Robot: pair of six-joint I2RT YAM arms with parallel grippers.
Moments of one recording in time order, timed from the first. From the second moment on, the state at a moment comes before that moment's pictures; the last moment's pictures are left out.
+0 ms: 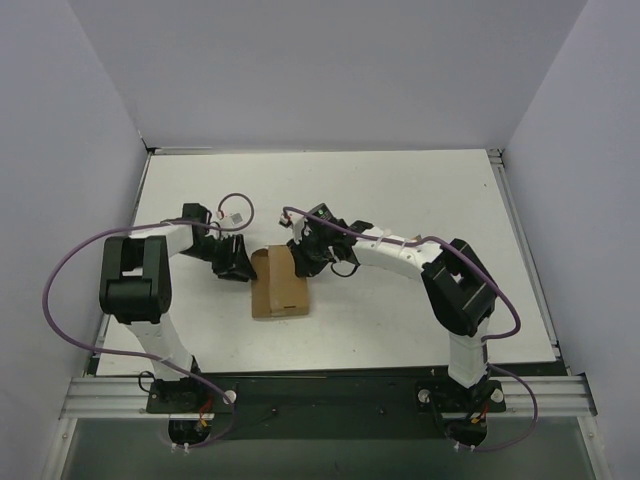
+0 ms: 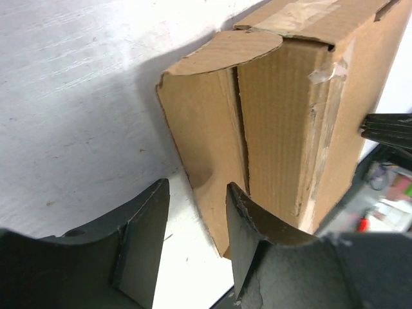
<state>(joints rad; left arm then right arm) -0.01 1.83 1.04 -0.59 0.67 0.00 0.79 1.91 1.32 -0.29 -0.29 -0.01</state>
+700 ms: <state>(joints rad) -0.02 1.99 1.10 -0.53 0.98 -0.06 0.74 1.85 1.30 -0.34 -0.23 -0.14</state>
